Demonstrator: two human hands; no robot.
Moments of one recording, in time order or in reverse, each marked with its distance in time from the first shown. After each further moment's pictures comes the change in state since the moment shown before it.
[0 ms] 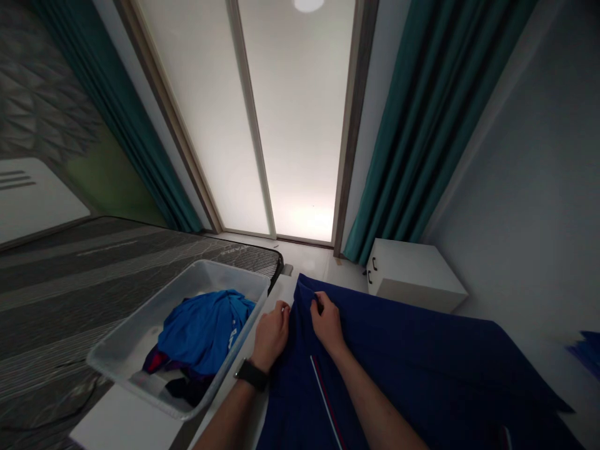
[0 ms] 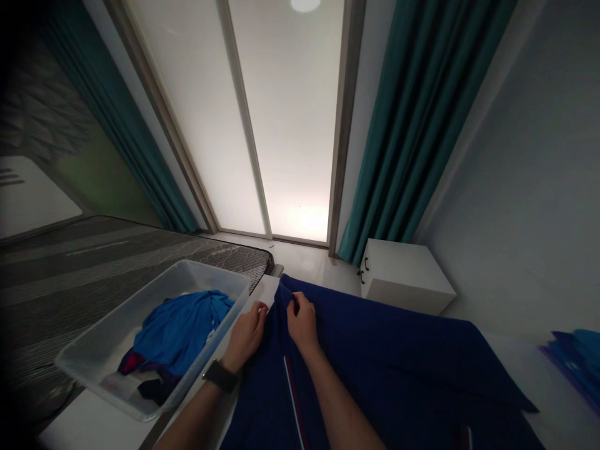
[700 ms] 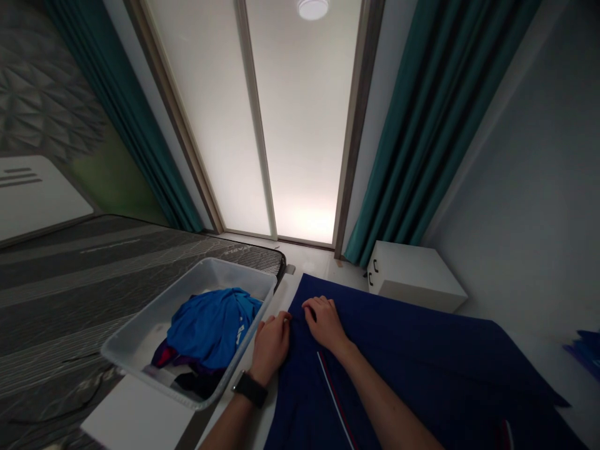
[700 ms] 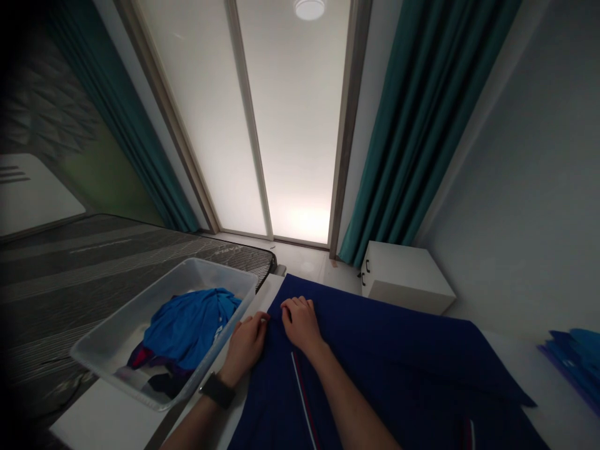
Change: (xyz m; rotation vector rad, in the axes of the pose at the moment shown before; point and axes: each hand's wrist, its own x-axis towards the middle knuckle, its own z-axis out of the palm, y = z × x) left_hand -0.029 -0.016 -0.004 0.017 0.028 0.042; right_hand -0.009 -0.019 -0.004 -0.415 -0.306 -0.297
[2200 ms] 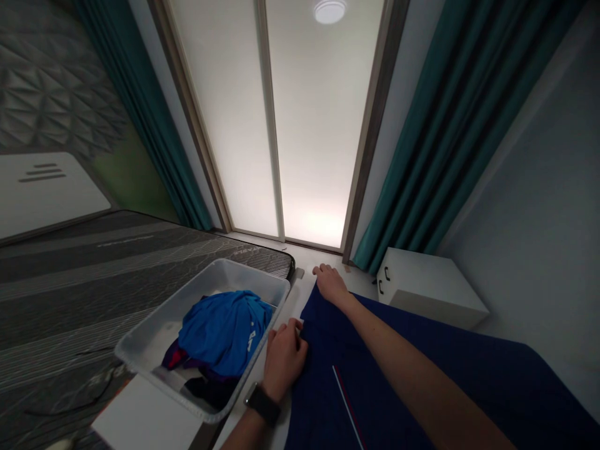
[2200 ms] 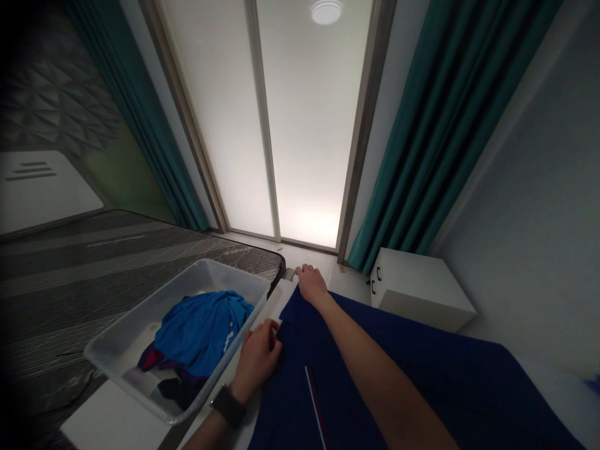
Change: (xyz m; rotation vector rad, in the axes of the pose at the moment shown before) left_hand -0.006 0.004 -0.005 -0.070 -0.010 -0.061; right_hand 0.118 0.031 0.001 -0.402 -0.251 -0.074
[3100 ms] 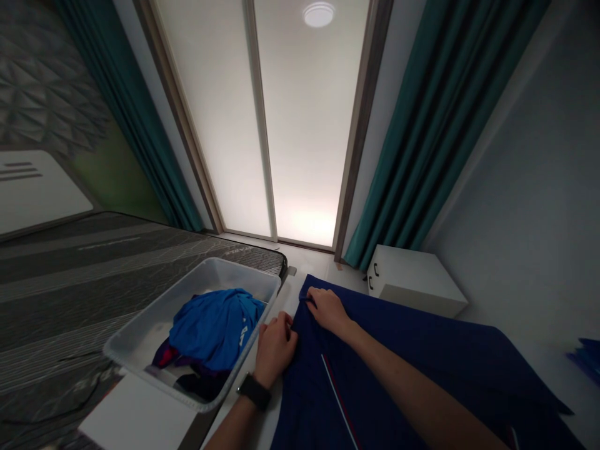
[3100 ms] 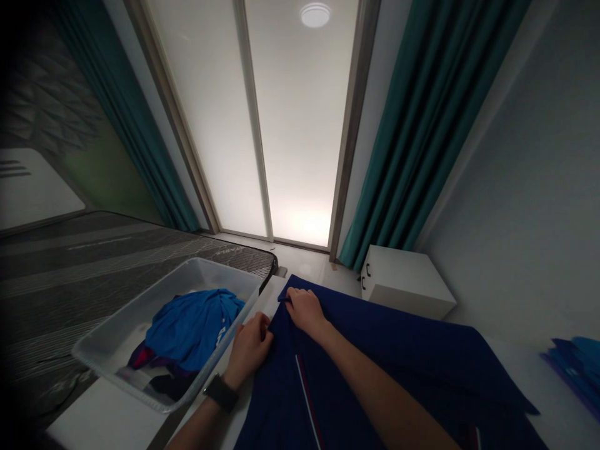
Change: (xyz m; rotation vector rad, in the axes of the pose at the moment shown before) left_hand 0.003 0.004 -0.004 0.018 -0.008 -0.032; right_hand -0.079 -0.029 -0.012 0.073 0.025 0.008
